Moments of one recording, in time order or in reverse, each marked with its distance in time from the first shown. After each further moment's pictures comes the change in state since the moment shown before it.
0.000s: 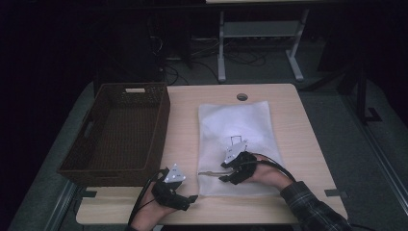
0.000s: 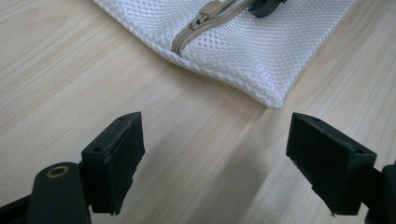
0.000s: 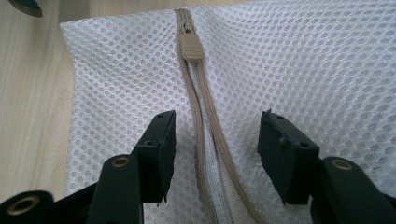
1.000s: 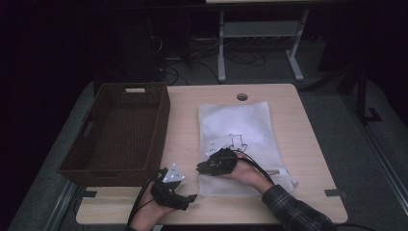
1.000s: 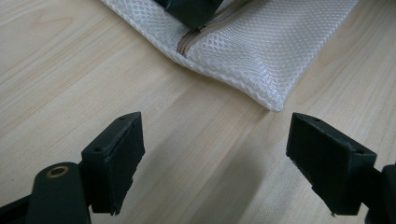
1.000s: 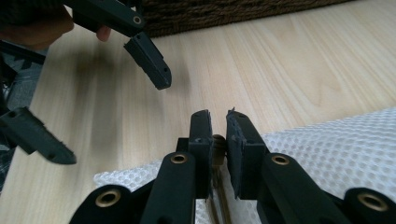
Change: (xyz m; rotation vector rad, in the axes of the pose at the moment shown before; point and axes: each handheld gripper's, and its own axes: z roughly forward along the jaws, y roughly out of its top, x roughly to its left) left arm 0.001 -0.001 -0.002 -0.010 0.005 -0.007; right arm 0.008 0.052 0.021 -0.181 0.061 0.078
